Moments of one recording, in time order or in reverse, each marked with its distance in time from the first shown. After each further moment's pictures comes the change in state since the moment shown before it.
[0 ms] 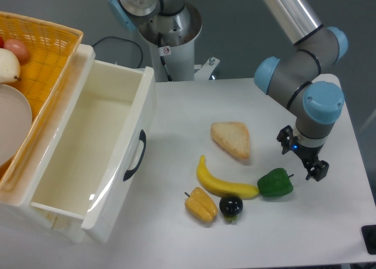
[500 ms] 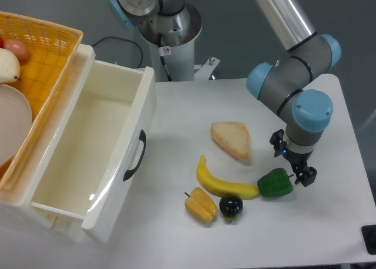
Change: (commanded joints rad) arm -0.025 -0.023 0.008 0.006 0.011 -0.002
